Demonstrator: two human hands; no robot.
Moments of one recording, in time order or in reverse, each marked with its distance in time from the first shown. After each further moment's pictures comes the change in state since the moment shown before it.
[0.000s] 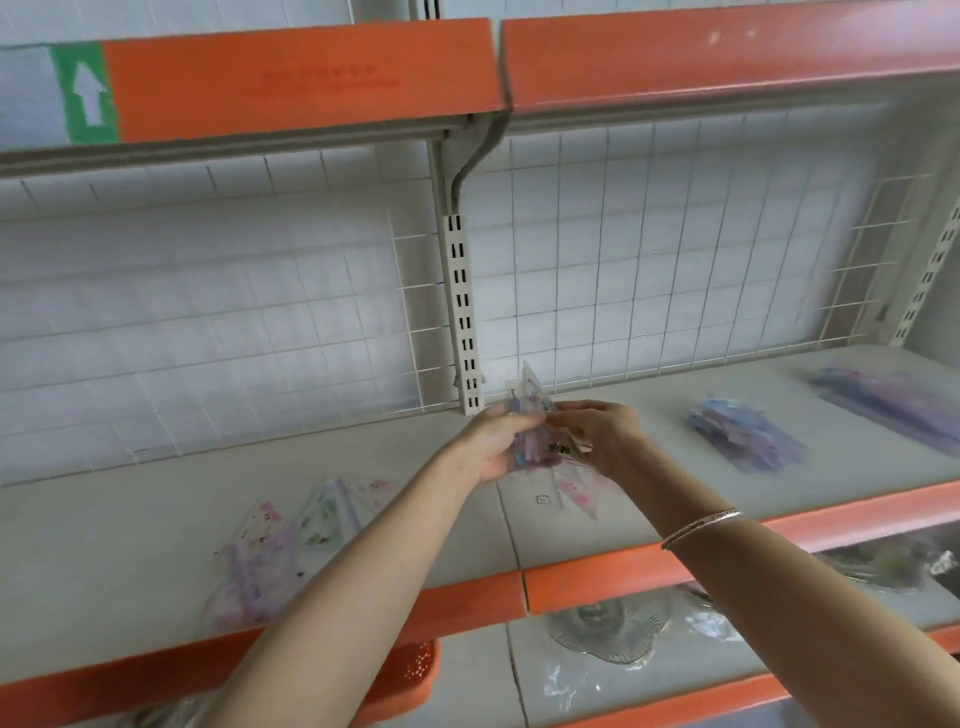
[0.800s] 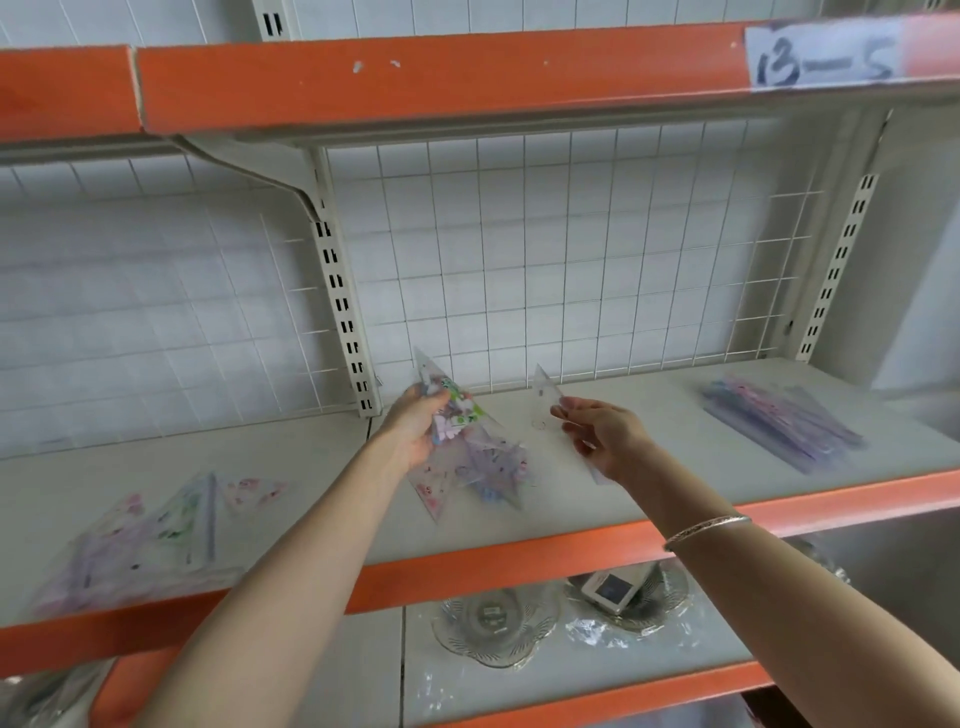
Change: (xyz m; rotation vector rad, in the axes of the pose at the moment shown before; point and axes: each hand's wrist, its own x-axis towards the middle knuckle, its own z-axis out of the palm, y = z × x) left_hand 0.045 -0.004 0.093 -0.150 0.339 0.118; right_hand 0.046 -0.023 -0.177 0.141 -0.087 0.038
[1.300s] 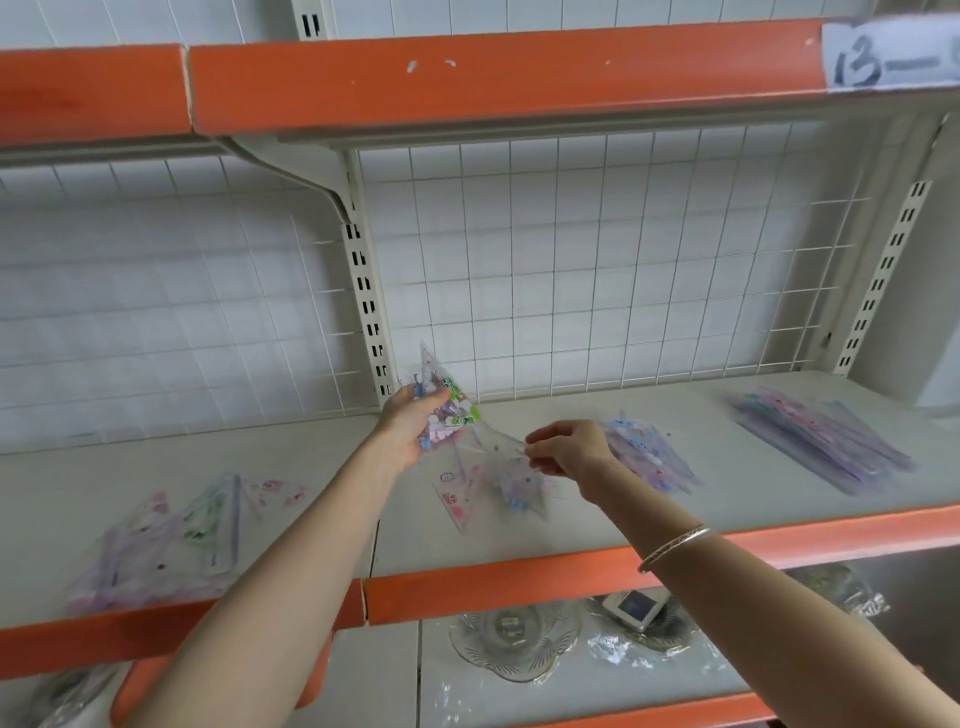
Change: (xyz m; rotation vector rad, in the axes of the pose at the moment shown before) left_hand 0.012 0.013 -0.035 0.061 0.122 0.030; right_hand 0.004 0.026 0.051 -0.447 -0.061 -0.097
